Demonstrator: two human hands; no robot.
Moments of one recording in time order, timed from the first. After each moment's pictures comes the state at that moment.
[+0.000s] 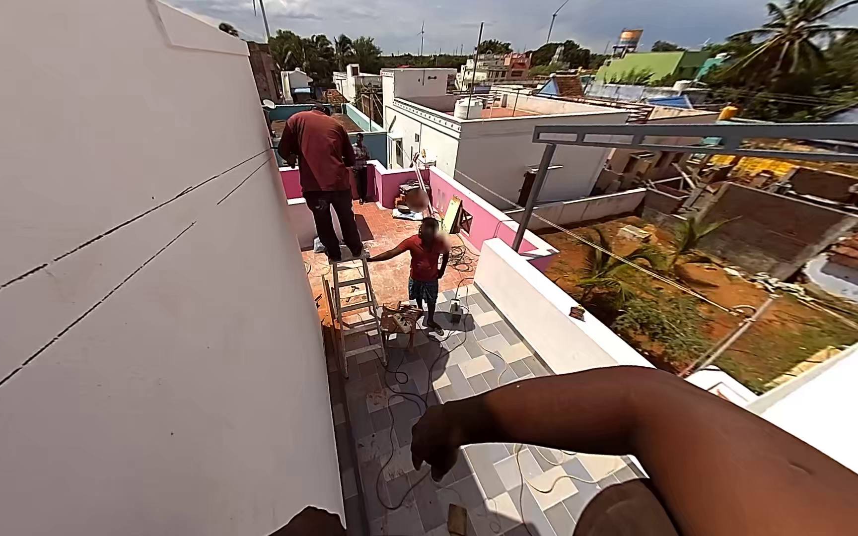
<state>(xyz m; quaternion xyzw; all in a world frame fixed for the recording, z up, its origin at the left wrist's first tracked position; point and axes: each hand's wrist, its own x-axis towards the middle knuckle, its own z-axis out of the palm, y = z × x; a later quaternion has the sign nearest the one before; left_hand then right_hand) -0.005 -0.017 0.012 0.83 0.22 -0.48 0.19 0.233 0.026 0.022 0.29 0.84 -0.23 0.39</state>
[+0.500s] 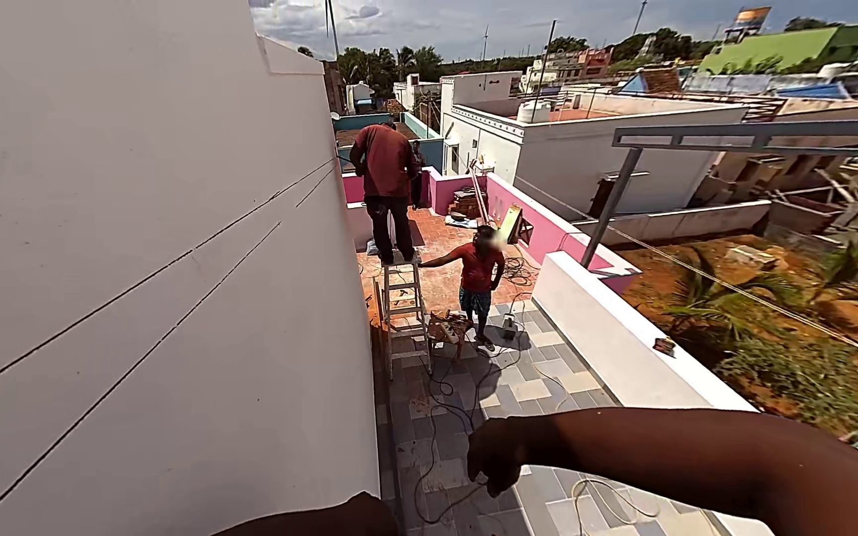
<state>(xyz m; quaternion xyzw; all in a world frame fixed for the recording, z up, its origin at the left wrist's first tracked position) -0.004 -0.025 0.035 0.82 0.23 -0.49 0.18 0.232 0.027 0.028 0.28 0.84 -0.23 0.40</state>
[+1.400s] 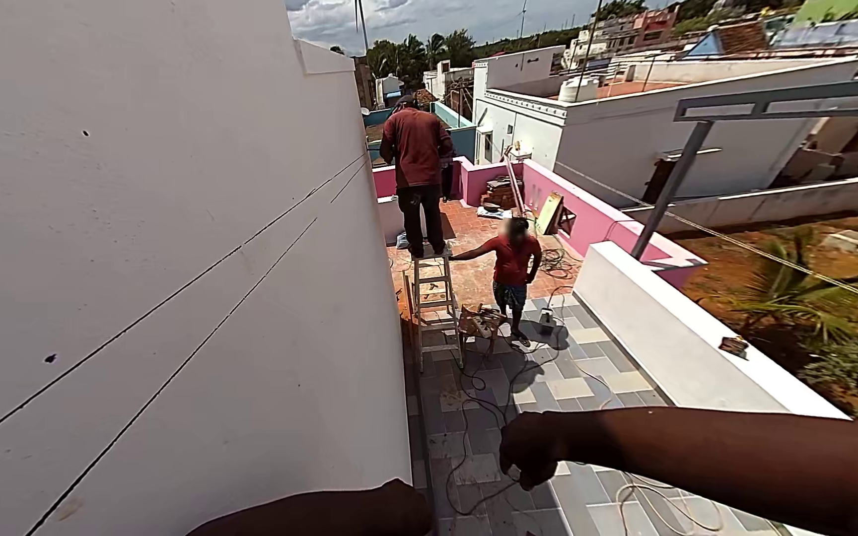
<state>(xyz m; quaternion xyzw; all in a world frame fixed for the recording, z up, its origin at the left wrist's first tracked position) -0.004 -0.028 0.028 0.83 0.21 -0.49 0.17 0.230 0.026 0.032 0.28 0.84 -0.23 0.41</state>
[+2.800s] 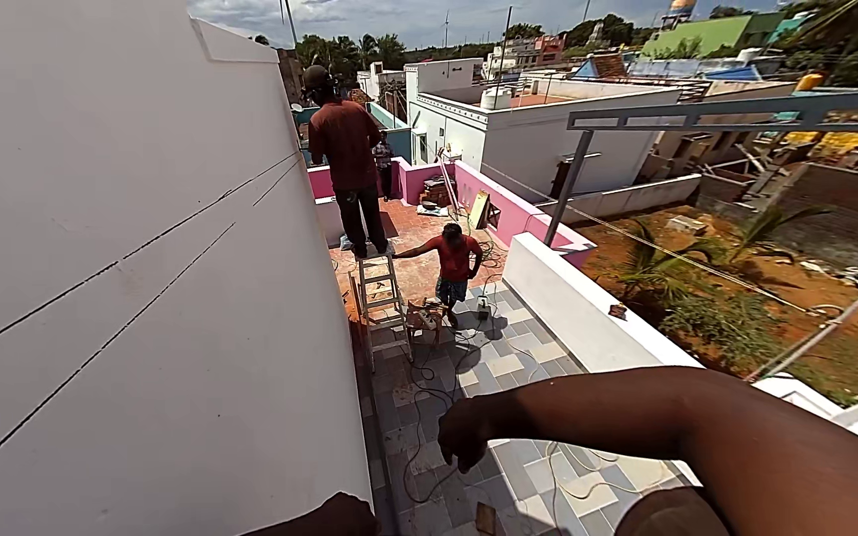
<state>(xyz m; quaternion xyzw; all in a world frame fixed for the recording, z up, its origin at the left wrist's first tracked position) -0.009 -0.015 -0.003 0.82 0.23 -0.48 0.22 0.232 0.025 0.031 0.29 0.84 -0.23 0.39</state>
